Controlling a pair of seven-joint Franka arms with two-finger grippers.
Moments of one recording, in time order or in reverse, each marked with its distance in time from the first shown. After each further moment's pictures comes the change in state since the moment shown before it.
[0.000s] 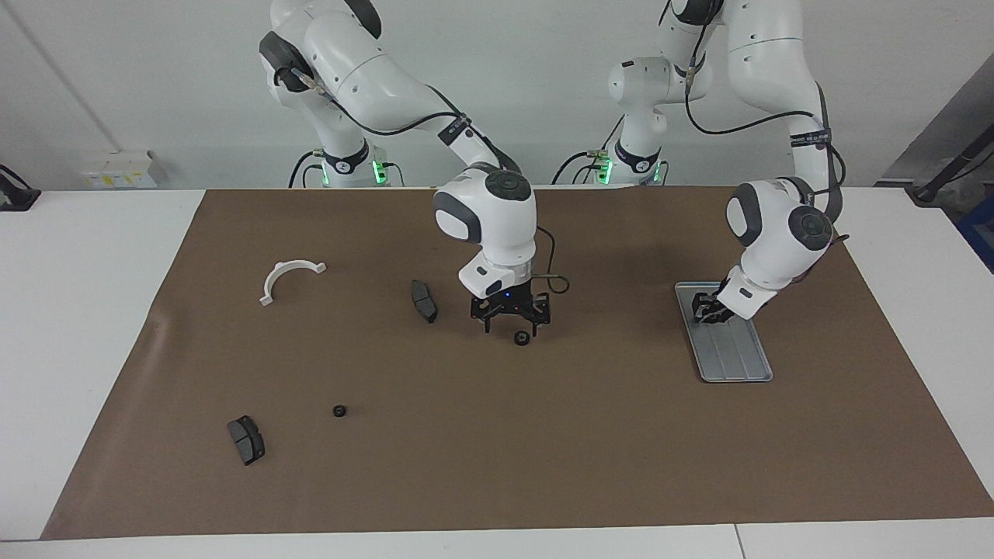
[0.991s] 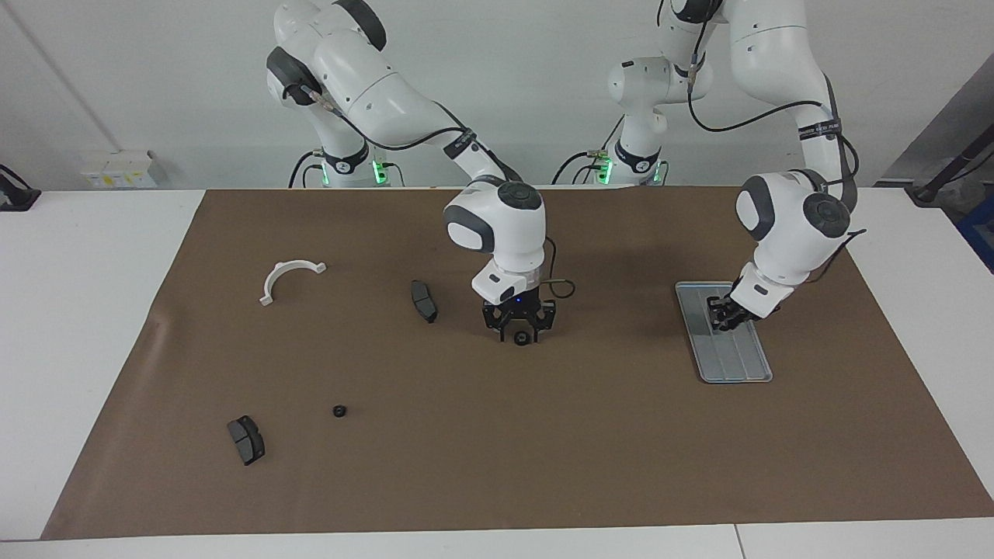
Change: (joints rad) left arm 0.000 -0.005 0.000 0.098 0.000 -0.008 0.000; right arm 0.008 0.046 0.003 0.000 -0.070 0.046 0.000
